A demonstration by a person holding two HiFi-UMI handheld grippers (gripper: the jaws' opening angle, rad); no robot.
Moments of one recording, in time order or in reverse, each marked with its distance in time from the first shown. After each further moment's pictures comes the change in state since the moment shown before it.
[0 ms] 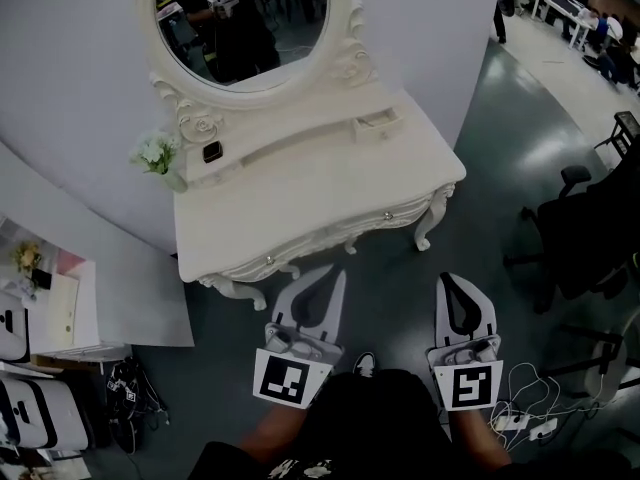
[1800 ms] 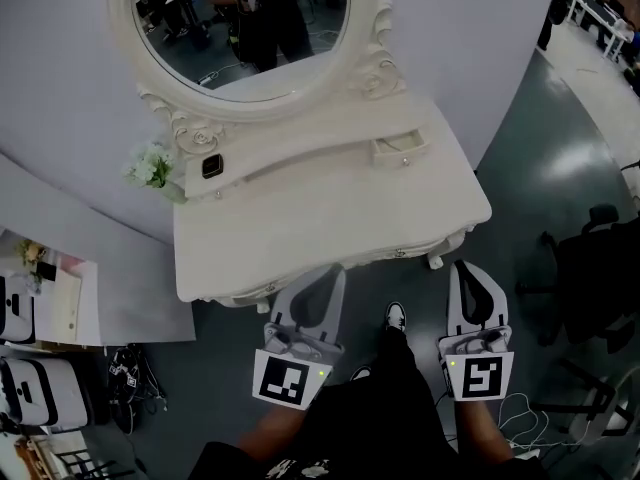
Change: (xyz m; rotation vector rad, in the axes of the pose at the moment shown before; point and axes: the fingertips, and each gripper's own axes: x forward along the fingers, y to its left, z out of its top) left arm 0.112 0.070 -0.023 0.004 0.066 0.105; right arm 0.147 -0.074 -0.028 0.038 -0.019 0.075
